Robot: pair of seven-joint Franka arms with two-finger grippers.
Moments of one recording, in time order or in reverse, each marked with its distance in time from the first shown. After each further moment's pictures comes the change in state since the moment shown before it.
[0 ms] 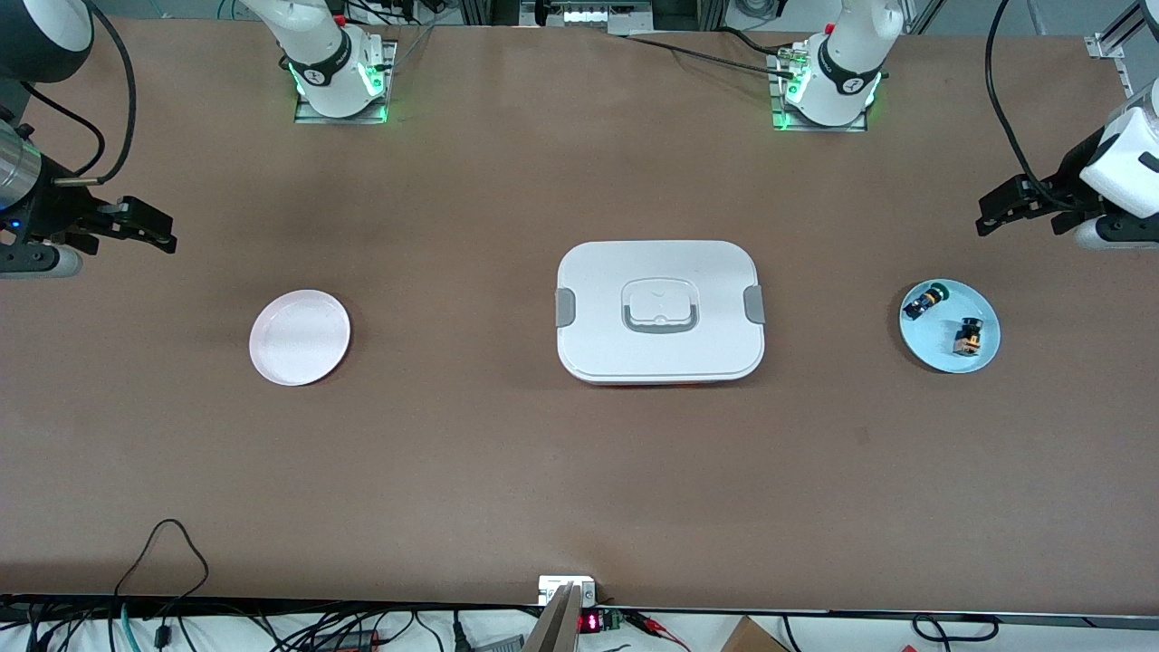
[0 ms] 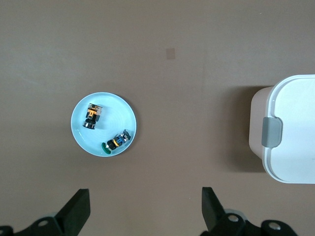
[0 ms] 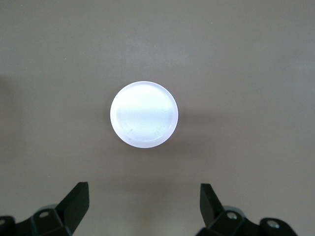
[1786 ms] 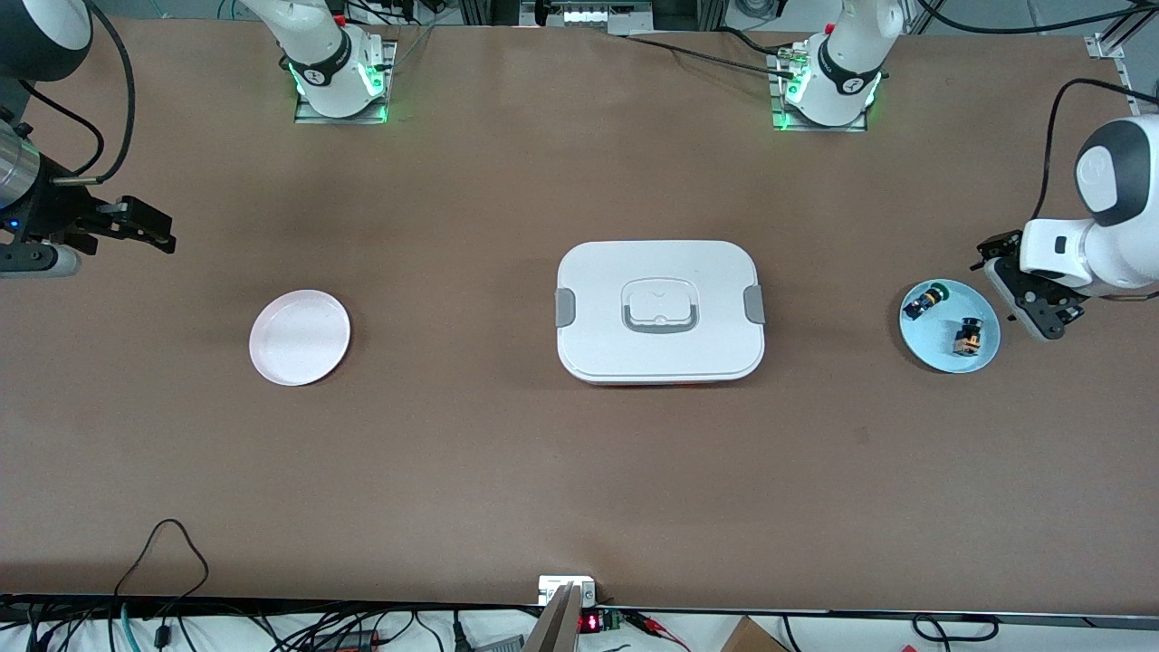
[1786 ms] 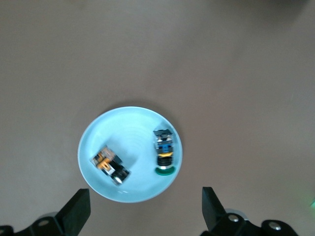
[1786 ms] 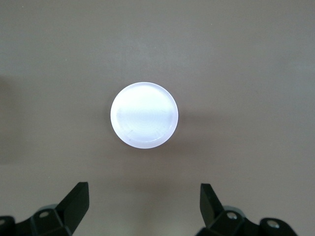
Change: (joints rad) left arm 0.155 0.278 0.023 -0.176 0.048 0.320 1.321; right arm 0.000 0.000 0.001 0.004 0.000 0.000 0.000
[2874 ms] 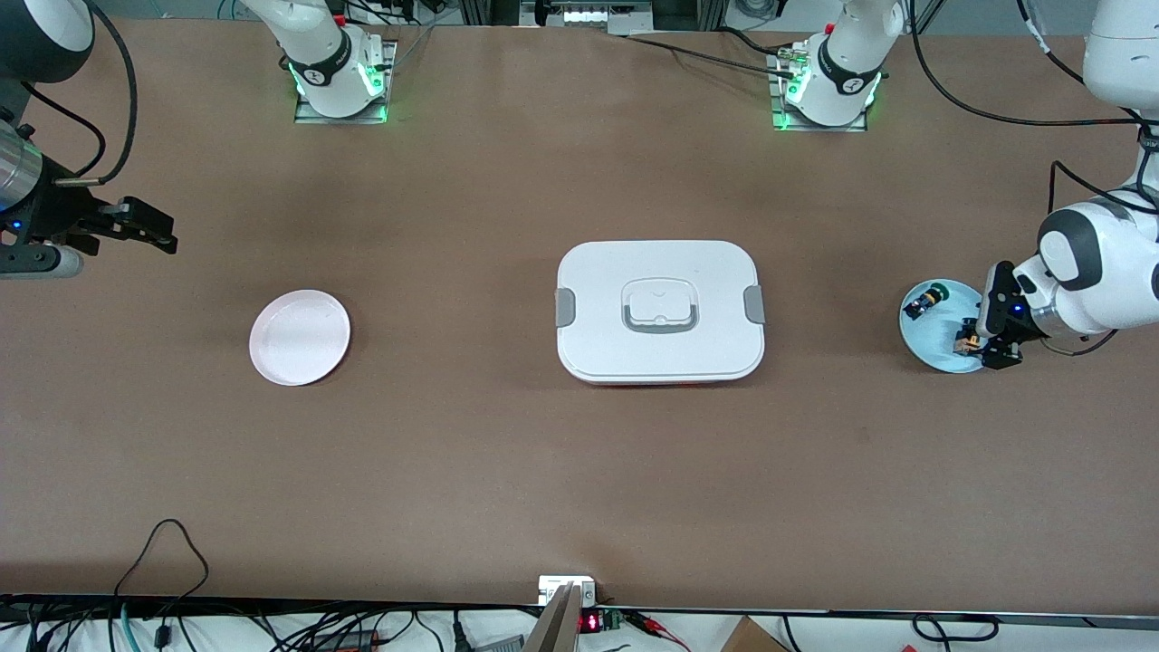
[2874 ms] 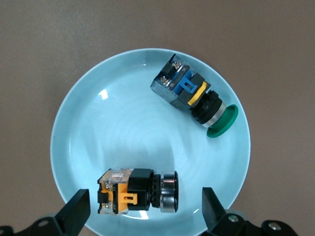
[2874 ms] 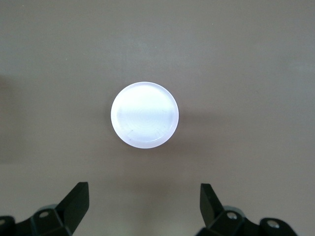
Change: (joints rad) left arm 0.140 0.298 0.002 -0.007 -0.068 0.318 0.888; right arm 0.000 0.002 0.002 0.000 0.000 0.000 -0.001
